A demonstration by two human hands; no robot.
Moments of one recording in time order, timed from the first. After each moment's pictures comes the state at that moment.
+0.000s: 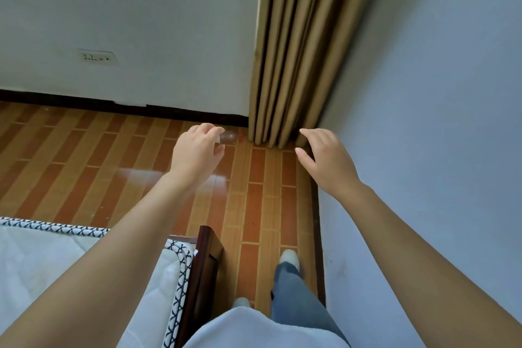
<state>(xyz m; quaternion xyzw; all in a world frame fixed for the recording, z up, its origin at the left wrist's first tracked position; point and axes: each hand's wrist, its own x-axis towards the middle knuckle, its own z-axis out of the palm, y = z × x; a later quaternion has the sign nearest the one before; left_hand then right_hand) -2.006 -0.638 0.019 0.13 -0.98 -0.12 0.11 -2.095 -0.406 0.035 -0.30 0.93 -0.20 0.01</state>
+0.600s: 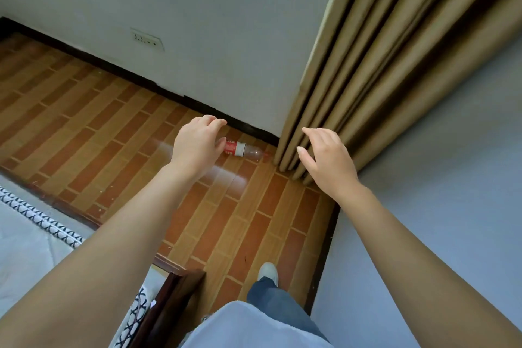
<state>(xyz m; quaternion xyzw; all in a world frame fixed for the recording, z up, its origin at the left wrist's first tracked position) -2.201 -0.722 0.004 0.29 -0.94 -0.12 0.11 -2.357 -0.529 0.013 -0.44 0.87 -0.18 0.06</state>
